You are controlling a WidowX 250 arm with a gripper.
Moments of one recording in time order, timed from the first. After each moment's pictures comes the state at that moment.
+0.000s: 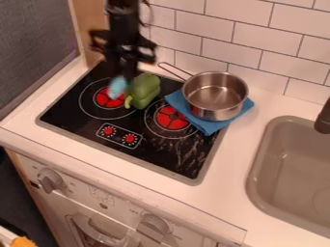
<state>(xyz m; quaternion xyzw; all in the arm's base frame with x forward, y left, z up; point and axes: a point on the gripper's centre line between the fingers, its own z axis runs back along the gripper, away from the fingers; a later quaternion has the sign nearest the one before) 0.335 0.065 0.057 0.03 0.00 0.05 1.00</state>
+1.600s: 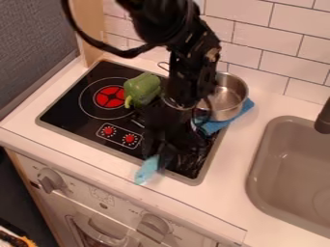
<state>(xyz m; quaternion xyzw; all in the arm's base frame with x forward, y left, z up) 0.259 -0.013 0.020 0.11 0.03 -0.04 0.99</state>
